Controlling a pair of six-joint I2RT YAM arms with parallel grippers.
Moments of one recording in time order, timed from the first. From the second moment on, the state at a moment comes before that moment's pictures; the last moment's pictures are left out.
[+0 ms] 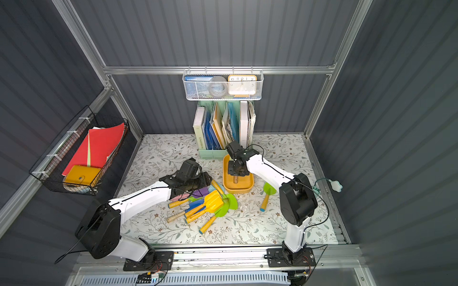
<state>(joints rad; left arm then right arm) -0.57 1.50 0.94 -0.27 0.01 -0.77 0.57 1.85 1.49 -0.78 0.08 0.59</state>
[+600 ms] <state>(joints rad) -0.57 1.54 0.93 -0.27 0.00 -0.78 0.56 2.06 1.53 -0.71 0.02 0.60</state>
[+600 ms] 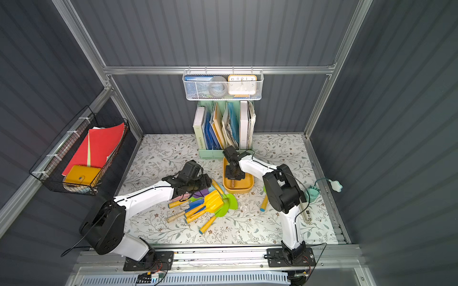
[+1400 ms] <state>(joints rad) -0.57 1.55 0.93 -0.26 0.00 -0.79 0.56 2.03 1.55 -0.72 0.01 0.62</state>
